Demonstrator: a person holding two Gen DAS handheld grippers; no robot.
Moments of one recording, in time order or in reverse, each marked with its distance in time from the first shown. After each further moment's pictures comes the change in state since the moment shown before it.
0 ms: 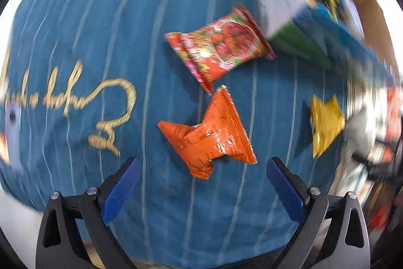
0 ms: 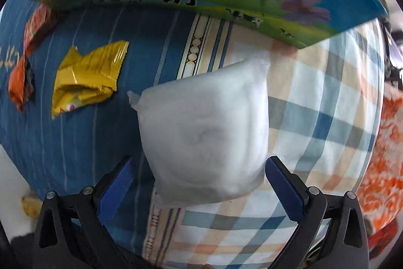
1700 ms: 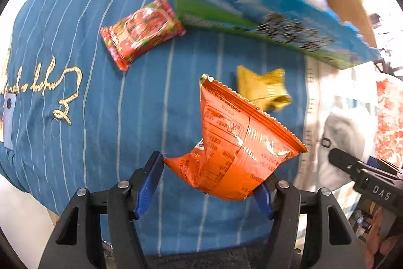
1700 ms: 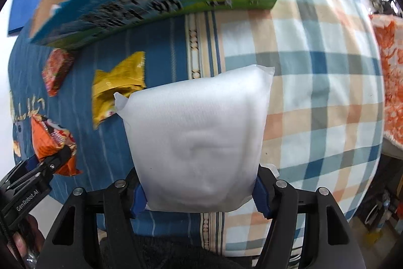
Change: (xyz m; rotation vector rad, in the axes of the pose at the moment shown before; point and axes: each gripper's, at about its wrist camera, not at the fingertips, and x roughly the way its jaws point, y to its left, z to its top) left arm -0.032 -0.130 -0.084 0.056 -0.025 0.017; right arm -0.054 0.021 -0.085 0.331 -0.063 0.167
